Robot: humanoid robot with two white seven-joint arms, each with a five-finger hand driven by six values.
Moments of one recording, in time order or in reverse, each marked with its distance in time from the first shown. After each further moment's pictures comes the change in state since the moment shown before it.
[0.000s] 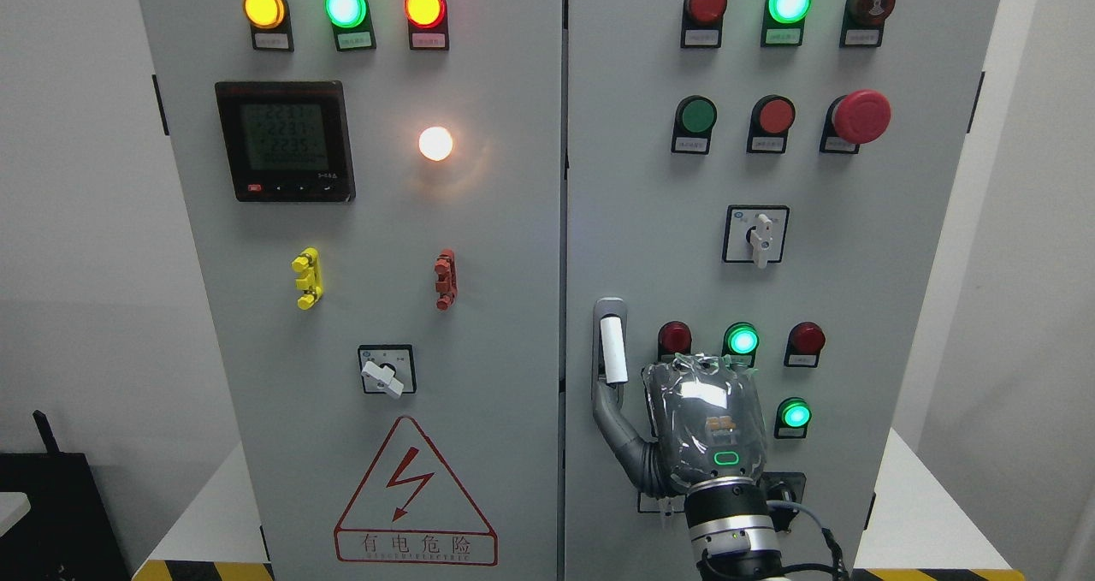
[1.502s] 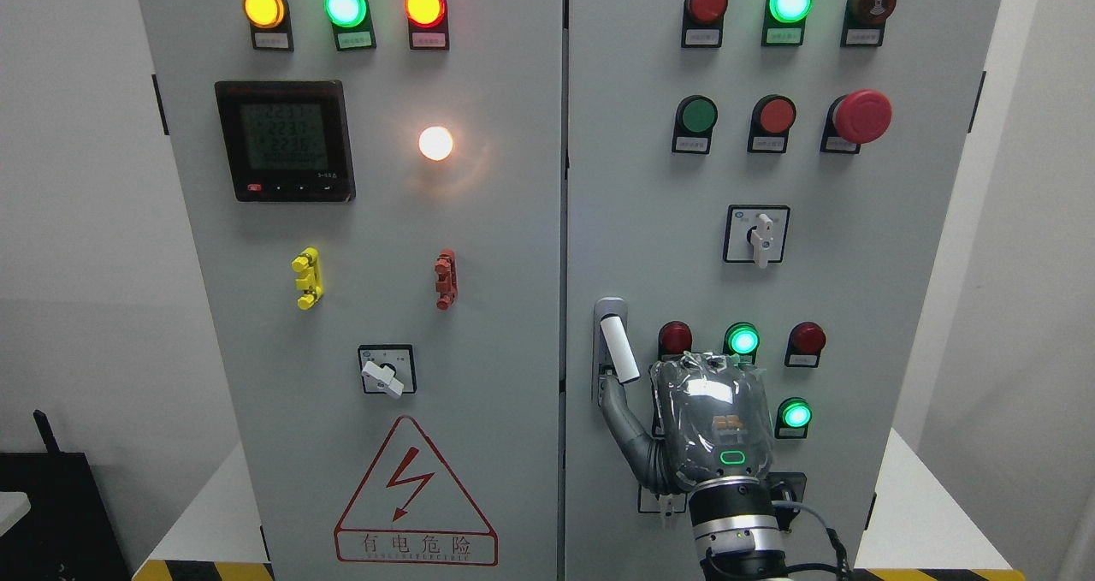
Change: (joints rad) left arm 0.000 0.000 0.000 0.000 0.000 0.000 0.000; right arm 0.000 0.000 -0.002 -0.003 -0.002 0.025 -0.005
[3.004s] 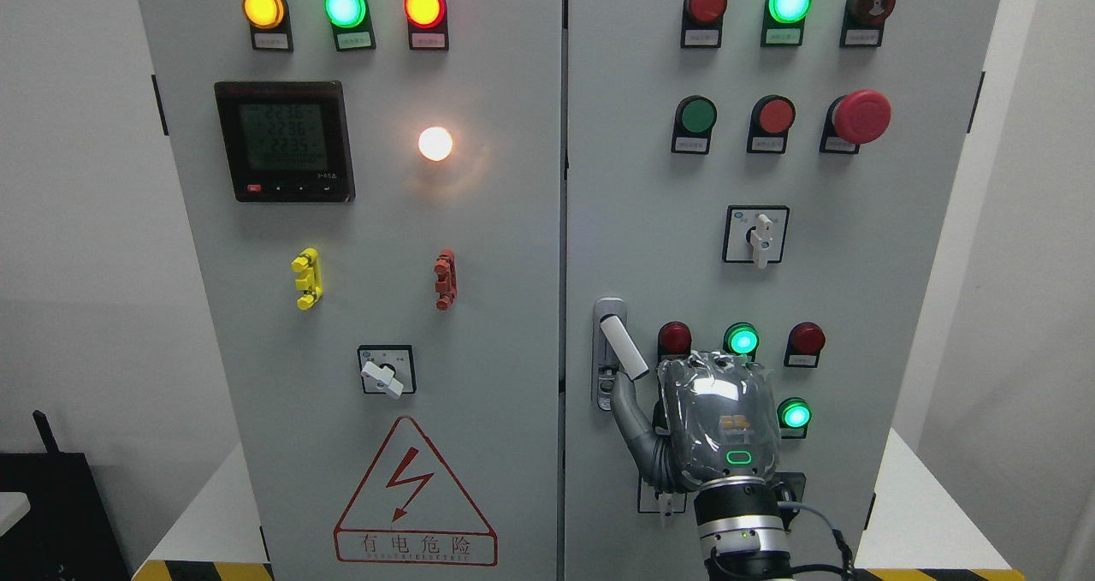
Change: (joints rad) left arm 0.000 0.000 0.000 0.000 0.000 0.000 0.000; right arm 0.003 0.001 -0.005 -0.006 0.001 0.011 -0.005
